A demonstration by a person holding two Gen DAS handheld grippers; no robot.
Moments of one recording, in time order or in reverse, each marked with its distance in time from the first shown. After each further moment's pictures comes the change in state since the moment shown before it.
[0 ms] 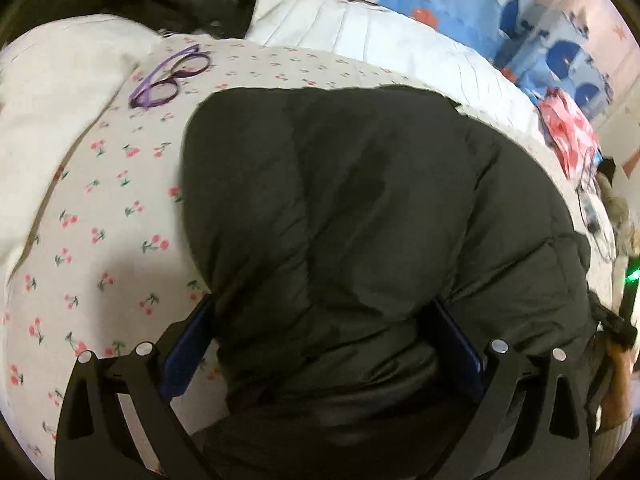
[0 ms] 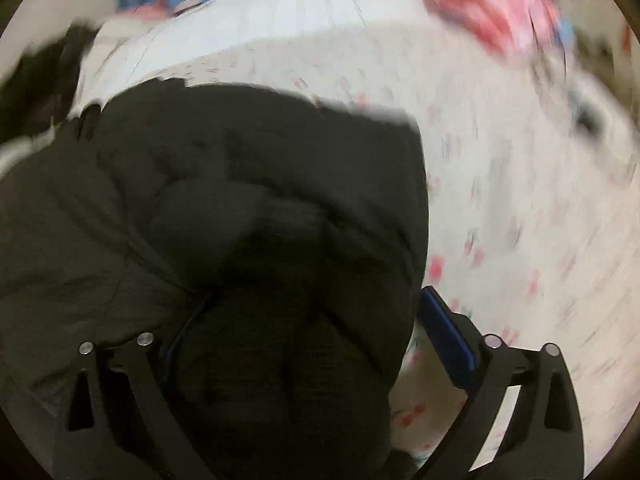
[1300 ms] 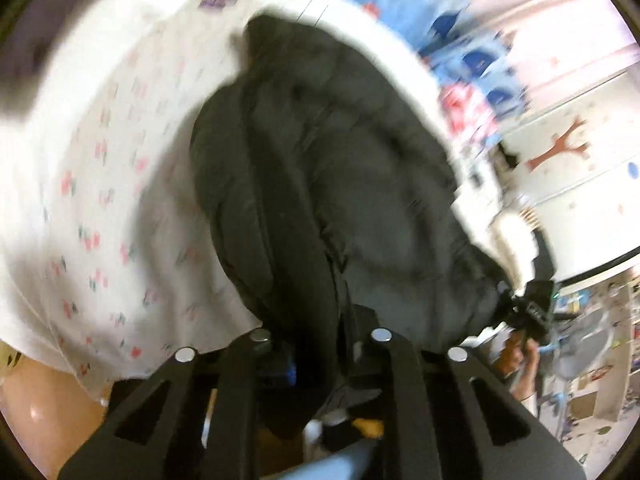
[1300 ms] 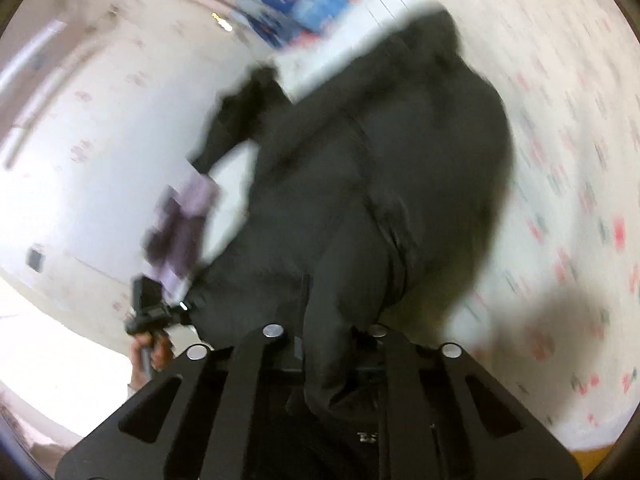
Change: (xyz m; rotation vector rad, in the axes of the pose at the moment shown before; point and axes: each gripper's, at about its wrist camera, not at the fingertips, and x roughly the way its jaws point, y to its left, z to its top) left arm -0.211 0.042 -0.220 -0.113 0.079 -0.417; right arm -0.213 -0.047 -0.218 0.157 -0.075 0.873
